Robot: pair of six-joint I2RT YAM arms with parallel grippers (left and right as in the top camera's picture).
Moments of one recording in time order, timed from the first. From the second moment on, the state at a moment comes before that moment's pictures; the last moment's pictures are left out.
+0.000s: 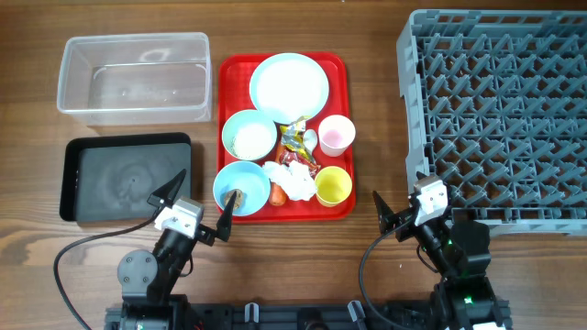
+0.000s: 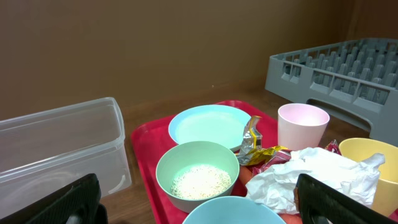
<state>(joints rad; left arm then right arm) -0.02 0.01 0.01 -0.04 0.39 0.08 0.11 0.35 0.01 0.02 -0.29 -0.08</state>
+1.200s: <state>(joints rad) -0.02 0.82 0.84 -0.53 0.39 -0.10 0.11 0.90 1.03 -0.64 -0.33 -0.14</state>
